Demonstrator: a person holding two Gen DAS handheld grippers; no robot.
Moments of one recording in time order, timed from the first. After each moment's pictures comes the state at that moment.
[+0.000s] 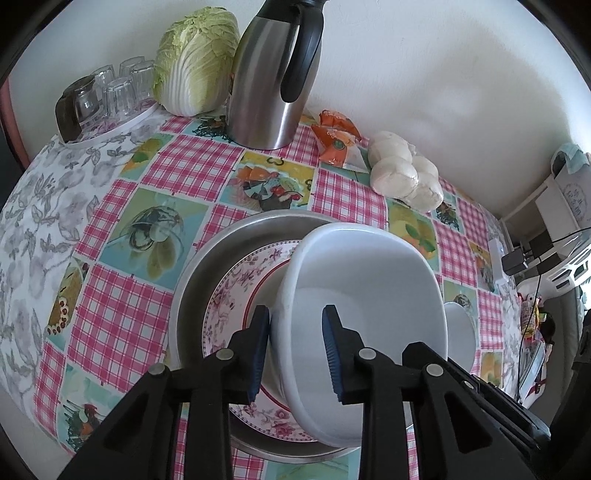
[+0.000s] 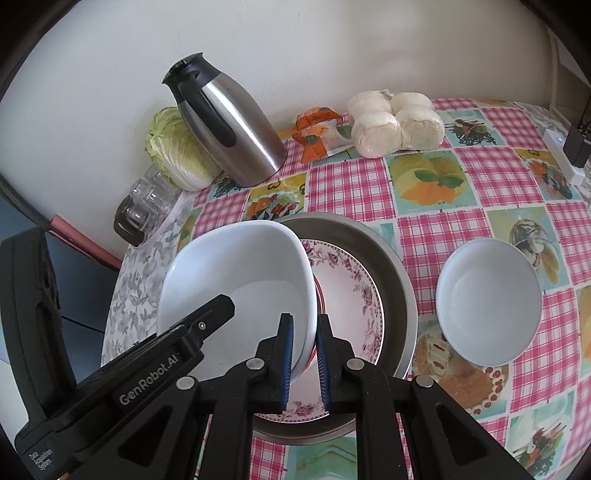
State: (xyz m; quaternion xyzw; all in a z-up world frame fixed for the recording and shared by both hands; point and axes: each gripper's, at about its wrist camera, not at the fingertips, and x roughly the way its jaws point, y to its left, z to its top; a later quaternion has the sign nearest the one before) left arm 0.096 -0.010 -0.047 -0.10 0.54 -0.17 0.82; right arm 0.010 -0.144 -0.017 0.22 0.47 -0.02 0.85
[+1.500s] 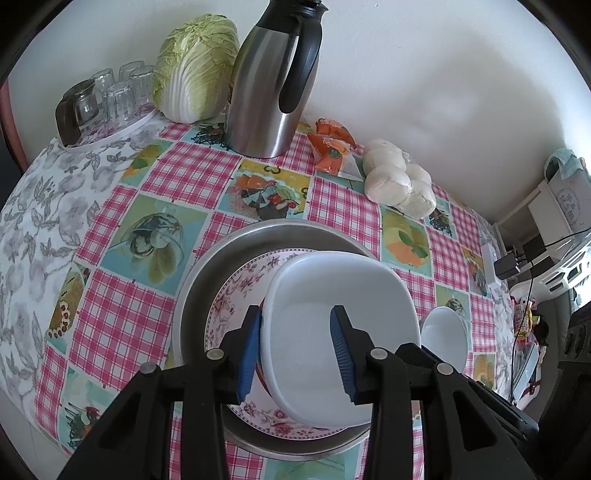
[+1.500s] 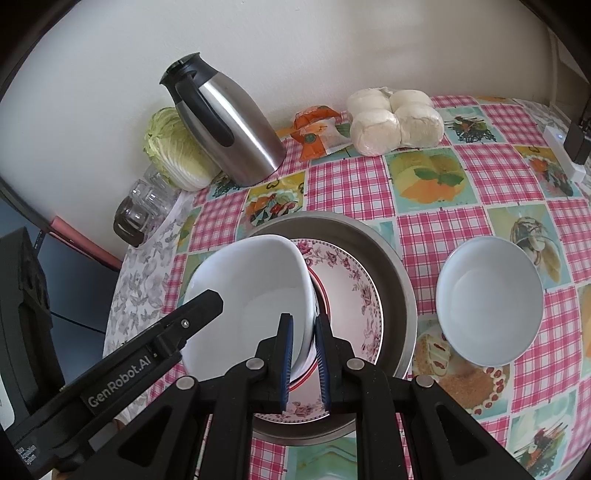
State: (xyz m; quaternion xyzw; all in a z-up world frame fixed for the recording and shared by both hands) left arm 0.095 -0.003 -0.040 -0.11 0.53 -0.18 0.83; right arm 0.011 -0.147 -0.017 0.23 0.47 -0.02 0.85
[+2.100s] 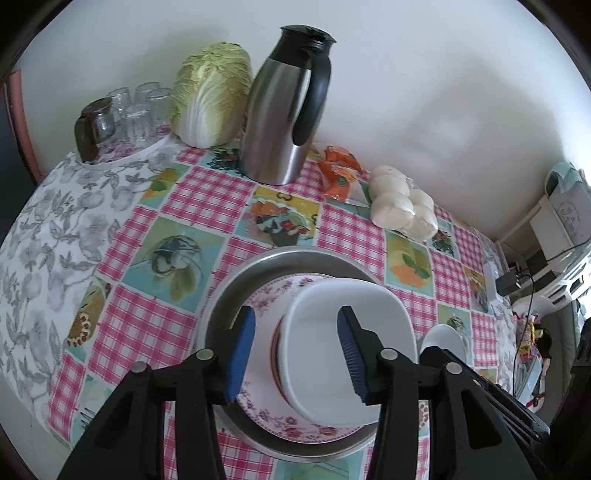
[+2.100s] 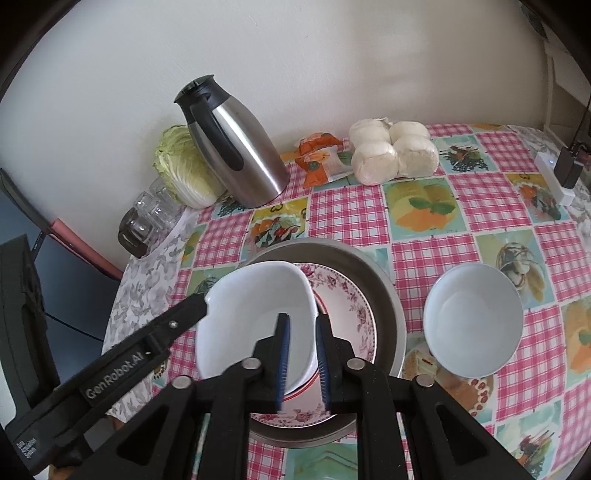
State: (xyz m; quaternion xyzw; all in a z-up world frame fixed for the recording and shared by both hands) left arm 0.092 0.014 -0.018 -0.11 0.49 -0.15 0.85; right arm 0.002 -0.146 0.007 0.21 0.44 -0.03 0.87
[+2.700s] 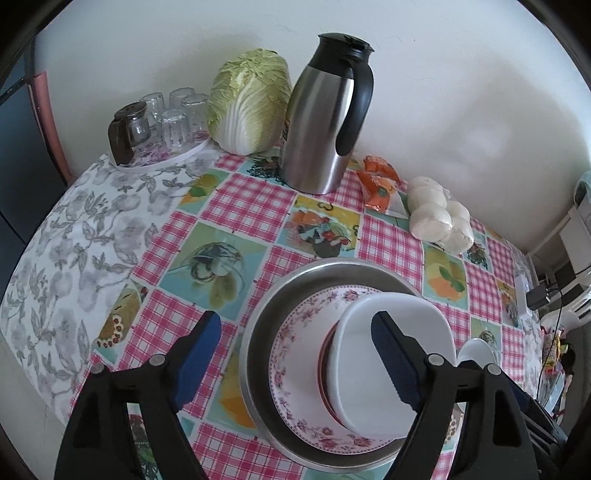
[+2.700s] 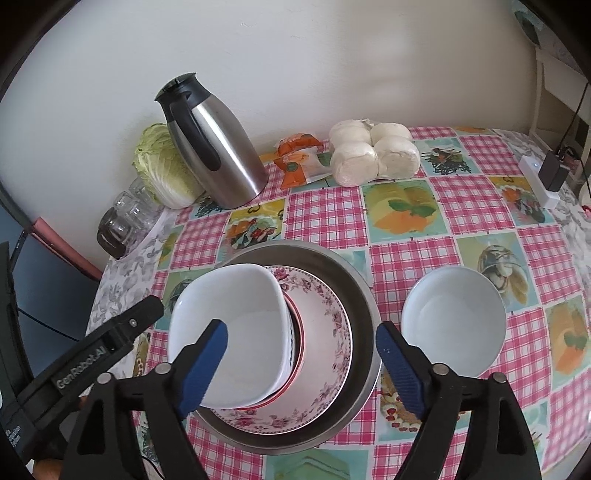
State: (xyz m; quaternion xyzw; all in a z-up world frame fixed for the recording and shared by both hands) left arm 0.098 0.030 -0.021 -0.10 0.49 -0.09 0.86; right arm 0.005 -0.153 0.001 0.19 0.44 -0.06 0.87
